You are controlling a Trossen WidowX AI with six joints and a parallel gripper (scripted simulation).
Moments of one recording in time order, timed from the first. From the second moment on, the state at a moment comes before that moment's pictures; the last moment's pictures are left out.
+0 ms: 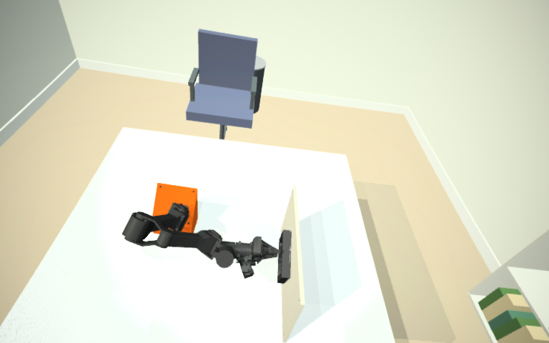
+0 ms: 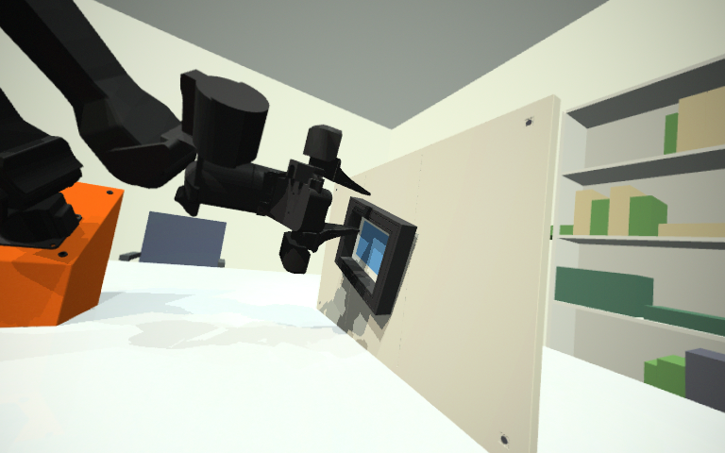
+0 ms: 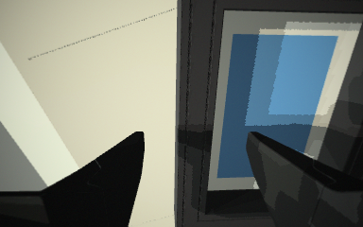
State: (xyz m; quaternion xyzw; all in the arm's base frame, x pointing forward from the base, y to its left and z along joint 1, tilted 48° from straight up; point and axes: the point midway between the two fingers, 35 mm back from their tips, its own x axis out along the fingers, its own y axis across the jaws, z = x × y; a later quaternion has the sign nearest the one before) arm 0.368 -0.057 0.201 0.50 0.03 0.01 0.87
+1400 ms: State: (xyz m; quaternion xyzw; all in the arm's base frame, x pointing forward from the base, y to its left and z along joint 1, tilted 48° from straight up) arm 0.396 -0.055 0.201 0.50 0.03 0.02 0.87
